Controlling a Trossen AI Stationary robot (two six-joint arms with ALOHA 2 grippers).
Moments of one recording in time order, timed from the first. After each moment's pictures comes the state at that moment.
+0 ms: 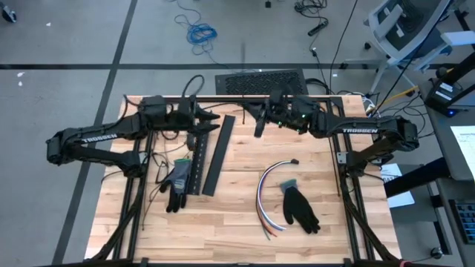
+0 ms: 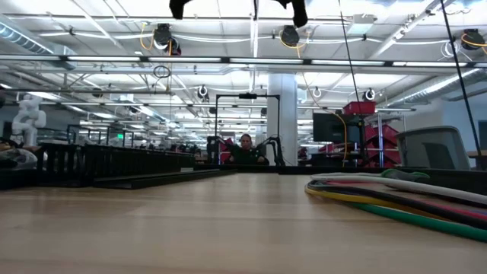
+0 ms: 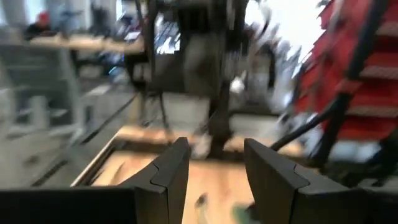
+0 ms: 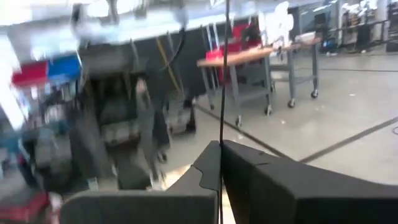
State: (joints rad) left arm 0.28 1.00 0.89 0.09 0.25 -0.04; right arm -0.16 1.38 1.14 0.31 0.19 0.23
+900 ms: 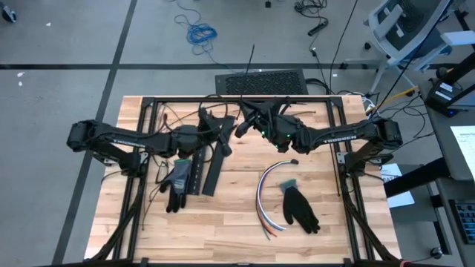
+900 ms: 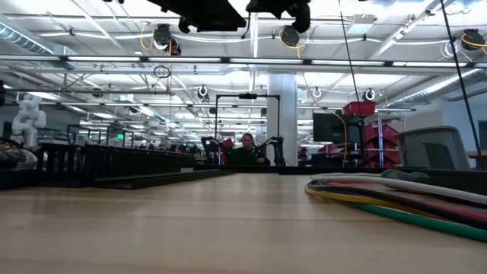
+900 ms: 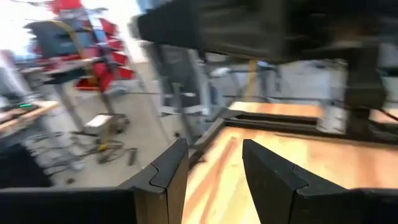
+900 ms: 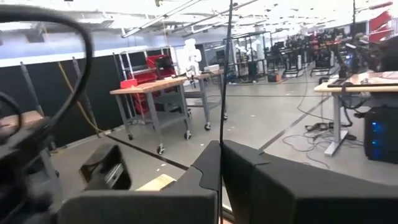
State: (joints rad) left arm 0.00 1.33 0.89 0.40 -0.61 0.18; right arm -0.02 1.57 1.16 0.57 0.76 0.11
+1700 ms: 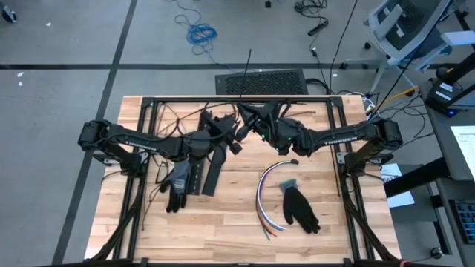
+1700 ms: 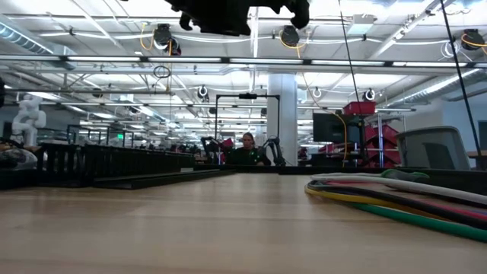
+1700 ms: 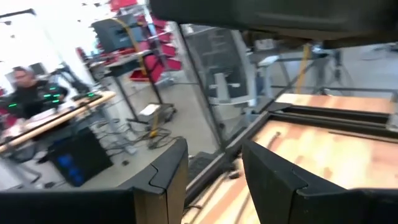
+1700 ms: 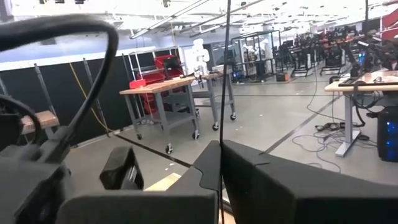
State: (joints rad) left arm -0.05 1.47 0.99 0.41 -0.86 0.23; right arm 0.01 1.57 1.17 0.57 0.76 0.12
